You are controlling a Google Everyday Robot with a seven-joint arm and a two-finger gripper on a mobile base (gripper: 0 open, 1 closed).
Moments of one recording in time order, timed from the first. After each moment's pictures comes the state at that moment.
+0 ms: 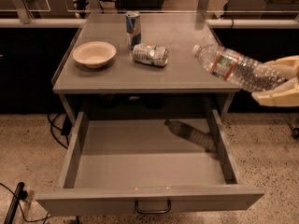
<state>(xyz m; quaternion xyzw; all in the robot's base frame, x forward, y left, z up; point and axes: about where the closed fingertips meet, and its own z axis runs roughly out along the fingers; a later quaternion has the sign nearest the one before) 0.472 -0.249 0.940 -0.57 0.69 0.13 0.43</state>
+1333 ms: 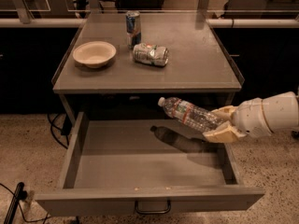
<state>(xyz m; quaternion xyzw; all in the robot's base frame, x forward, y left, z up) 0.489 -0.183 0.771 -0.54 0.74 0.21 0.34</state>
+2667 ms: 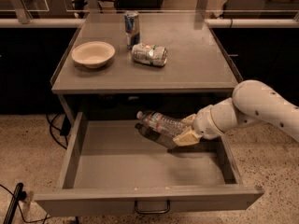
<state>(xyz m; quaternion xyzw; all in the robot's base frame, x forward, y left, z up) 0.534 -0.112 0.683 -0.53 0.77 0.22 0.28</state>
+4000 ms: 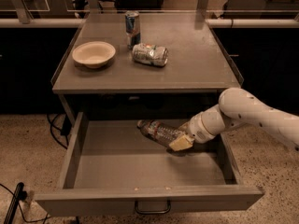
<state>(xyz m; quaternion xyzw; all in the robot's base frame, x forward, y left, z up) 0.551 -0.103 0.625 -0.51 0.80 0.24 0.23</state>
